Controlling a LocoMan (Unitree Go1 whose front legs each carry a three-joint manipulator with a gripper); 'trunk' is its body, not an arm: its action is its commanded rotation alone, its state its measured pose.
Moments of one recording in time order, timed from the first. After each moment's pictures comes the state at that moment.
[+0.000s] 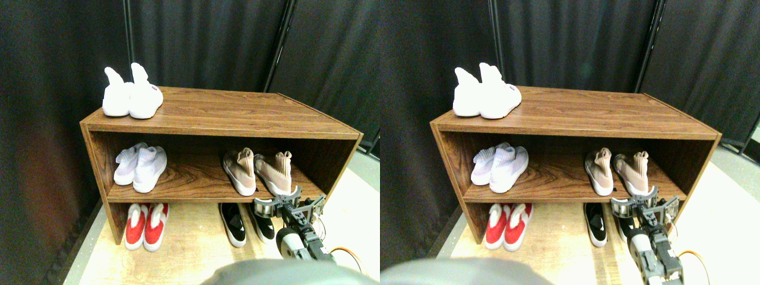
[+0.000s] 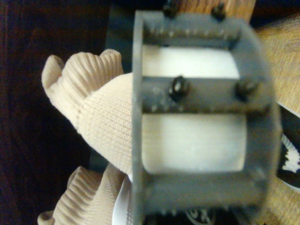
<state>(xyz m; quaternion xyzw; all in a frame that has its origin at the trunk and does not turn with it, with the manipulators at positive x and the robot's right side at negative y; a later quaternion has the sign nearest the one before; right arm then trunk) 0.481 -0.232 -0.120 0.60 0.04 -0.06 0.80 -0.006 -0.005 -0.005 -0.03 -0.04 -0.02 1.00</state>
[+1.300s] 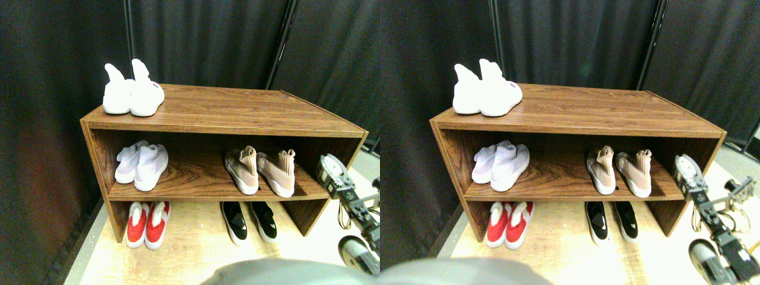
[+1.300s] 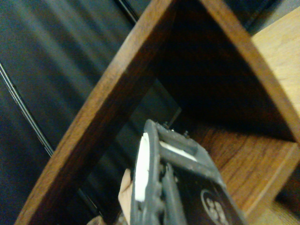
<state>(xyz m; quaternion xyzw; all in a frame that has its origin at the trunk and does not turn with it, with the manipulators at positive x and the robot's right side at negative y) 0.458 -0.306 -0.040 0.56 -0.14 -0.02 0.82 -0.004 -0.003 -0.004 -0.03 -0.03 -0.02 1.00</state>
